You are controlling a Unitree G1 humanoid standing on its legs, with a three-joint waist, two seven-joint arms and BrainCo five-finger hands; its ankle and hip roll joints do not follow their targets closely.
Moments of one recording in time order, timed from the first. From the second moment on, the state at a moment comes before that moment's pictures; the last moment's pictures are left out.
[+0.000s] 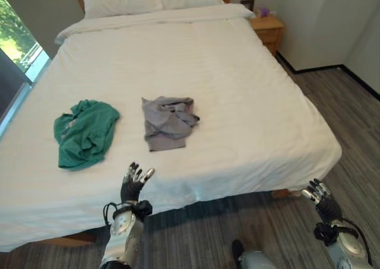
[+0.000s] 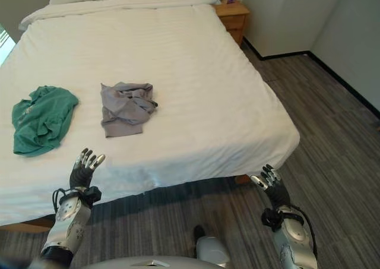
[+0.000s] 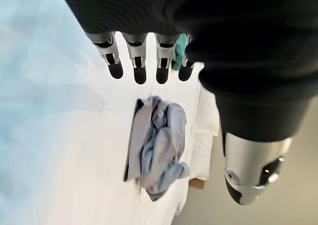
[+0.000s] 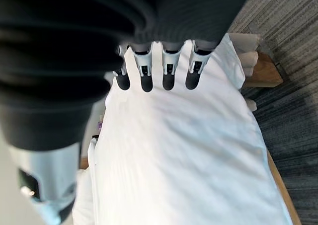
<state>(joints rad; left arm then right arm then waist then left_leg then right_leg) 0.01 0.30 0.02 0.36 -0.50 -0.19 0.14 0.23 -0.39 -0.07 0.29 0.51 -0.14 0.05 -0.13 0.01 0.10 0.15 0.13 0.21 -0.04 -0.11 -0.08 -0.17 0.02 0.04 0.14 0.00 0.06</state>
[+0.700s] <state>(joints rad) -0.04 0.26 -0.01 0.32 -0.55 -0.22 0.15 0.17 -0.44 -0.07 0.32 0.51 -0.14 0.04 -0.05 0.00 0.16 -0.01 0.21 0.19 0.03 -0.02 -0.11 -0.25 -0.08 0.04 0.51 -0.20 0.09</state>
